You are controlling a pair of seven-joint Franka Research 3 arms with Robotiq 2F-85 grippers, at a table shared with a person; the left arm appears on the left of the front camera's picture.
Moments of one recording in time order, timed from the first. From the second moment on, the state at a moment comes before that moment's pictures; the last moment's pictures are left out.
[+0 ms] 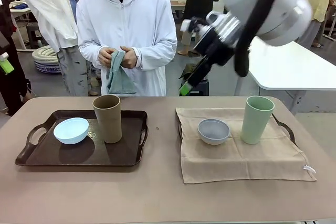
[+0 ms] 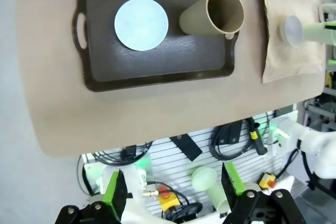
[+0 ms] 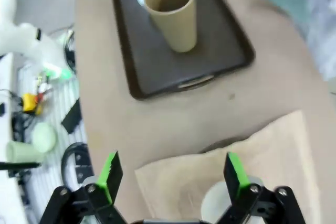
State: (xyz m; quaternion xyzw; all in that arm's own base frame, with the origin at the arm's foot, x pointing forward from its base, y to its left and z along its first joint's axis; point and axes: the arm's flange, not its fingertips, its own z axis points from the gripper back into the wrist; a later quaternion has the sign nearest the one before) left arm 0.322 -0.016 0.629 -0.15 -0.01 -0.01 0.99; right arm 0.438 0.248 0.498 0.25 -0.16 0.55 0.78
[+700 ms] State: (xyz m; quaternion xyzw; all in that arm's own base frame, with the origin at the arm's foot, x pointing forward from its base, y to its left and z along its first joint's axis) left arm 0.322 -0.015 0.628 -0.16 -0.01 -0.01 0.99; right arm 0.453 0.259 0.487 0.27 -0.15 0.56 0.77
